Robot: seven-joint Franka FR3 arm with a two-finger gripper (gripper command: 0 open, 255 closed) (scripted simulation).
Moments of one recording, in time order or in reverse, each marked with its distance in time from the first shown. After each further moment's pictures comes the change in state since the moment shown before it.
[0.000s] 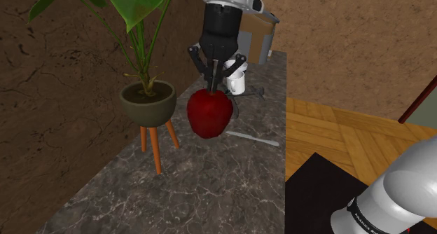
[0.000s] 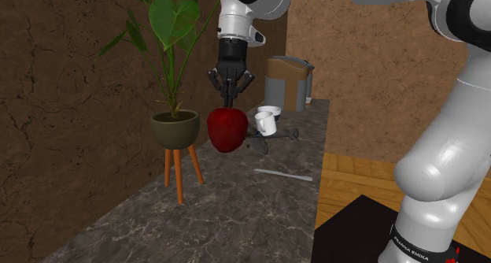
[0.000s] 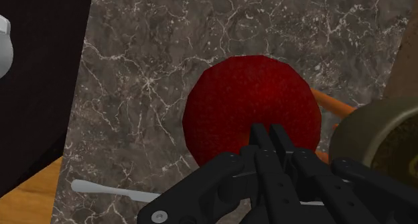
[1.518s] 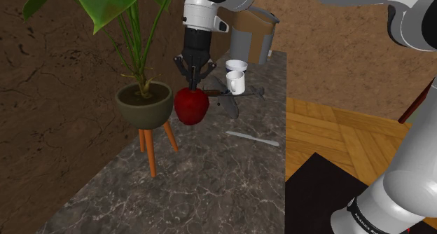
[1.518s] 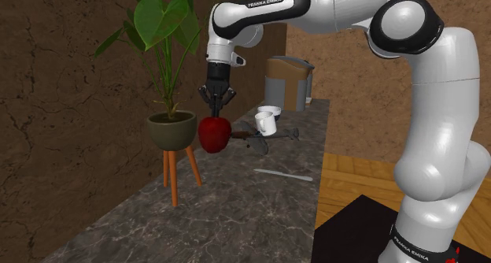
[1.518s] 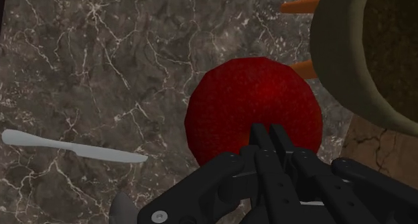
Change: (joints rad) arm -0.001 0.414 -0.003 0.248 -0.239 0.092 -0.001
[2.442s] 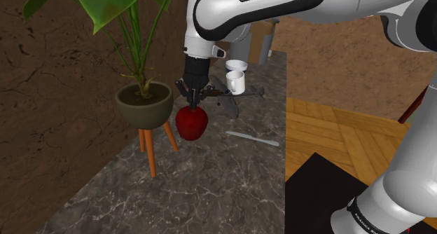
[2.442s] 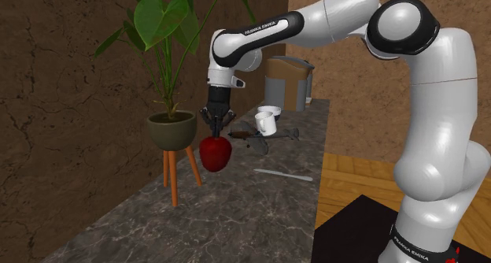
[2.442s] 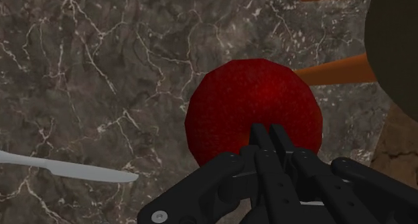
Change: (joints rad) arm -0.002 0.018 -0.006 -0.172 -0.005 0.184 -0.025
